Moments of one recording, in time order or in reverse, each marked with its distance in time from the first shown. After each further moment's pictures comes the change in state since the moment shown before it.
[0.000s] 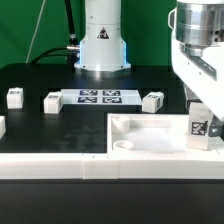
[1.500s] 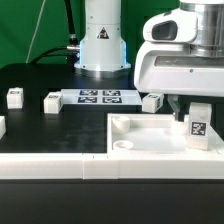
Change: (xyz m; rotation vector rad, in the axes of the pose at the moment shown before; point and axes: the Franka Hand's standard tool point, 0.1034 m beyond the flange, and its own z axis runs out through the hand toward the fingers) arm -0.003 -0.001 0.001 0.003 0.004 -1.102
